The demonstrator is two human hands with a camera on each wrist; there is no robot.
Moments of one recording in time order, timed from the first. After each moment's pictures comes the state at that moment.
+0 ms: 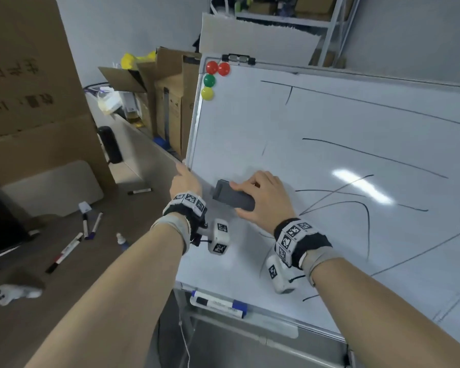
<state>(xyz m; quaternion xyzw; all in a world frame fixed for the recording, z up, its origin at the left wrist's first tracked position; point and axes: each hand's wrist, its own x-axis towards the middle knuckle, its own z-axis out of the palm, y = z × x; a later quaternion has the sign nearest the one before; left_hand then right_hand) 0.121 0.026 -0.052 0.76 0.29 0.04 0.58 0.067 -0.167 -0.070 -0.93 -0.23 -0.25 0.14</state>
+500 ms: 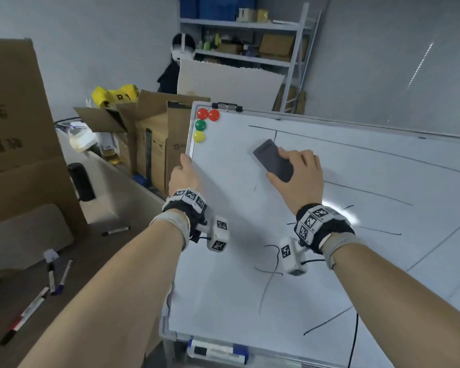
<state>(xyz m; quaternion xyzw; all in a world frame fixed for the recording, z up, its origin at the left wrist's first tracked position) 0.198 0.018 0.024 0.79 0.18 0.06 0.59 0.117 -0.220 0.035 -0.90 0.01 -0.39 0.19</state>
